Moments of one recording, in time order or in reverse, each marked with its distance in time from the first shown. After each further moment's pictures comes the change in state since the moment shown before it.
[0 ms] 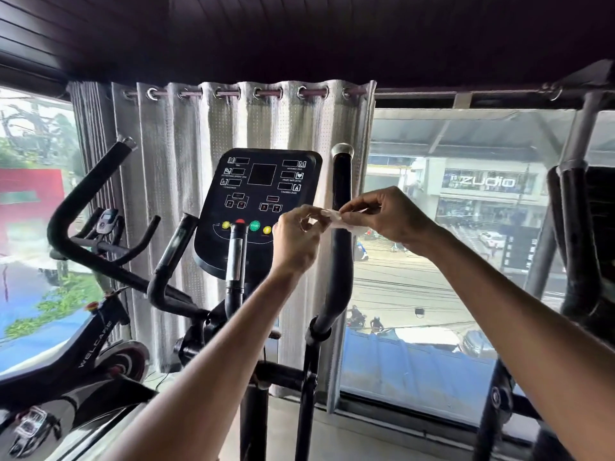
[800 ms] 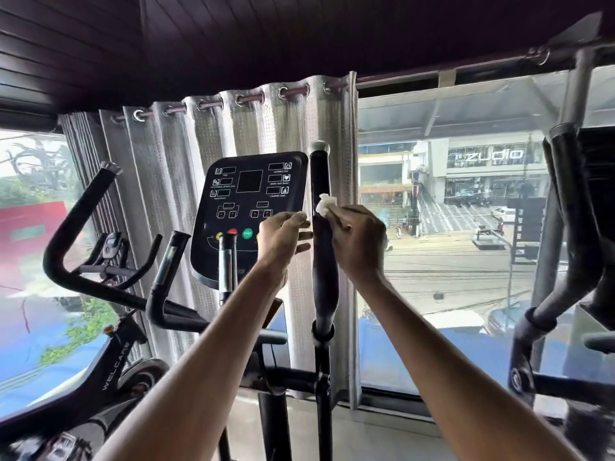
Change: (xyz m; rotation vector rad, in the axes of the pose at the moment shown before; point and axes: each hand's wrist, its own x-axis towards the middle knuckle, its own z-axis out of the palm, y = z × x) left_hand 0.008 0.009 0.012 -0.232 -0.057 -0.346; right_hand -0.020 0.029 0.077 -0.255 0.759 -0.128
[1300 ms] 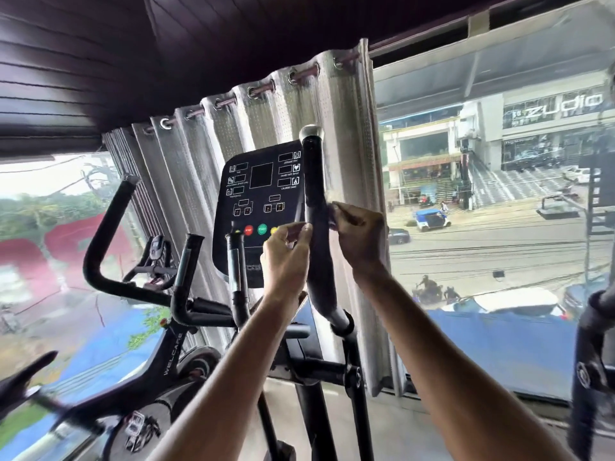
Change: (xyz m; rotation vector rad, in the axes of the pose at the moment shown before) left_hand -0.021 -0.036 0.022 0.245 0.225 0.158; right_hand -0.005 0.029 0.021 0.488 0.020 0.427
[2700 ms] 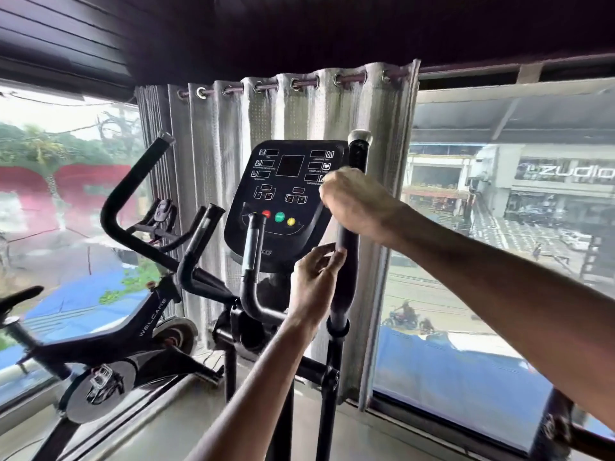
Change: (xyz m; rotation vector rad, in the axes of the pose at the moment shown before) left_hand -0.039 -0.027 -0.007 -0.221 -0.101 -0.099; right_hand 0.040 -0.113 0.024 -1.149 -0.866 -0.889
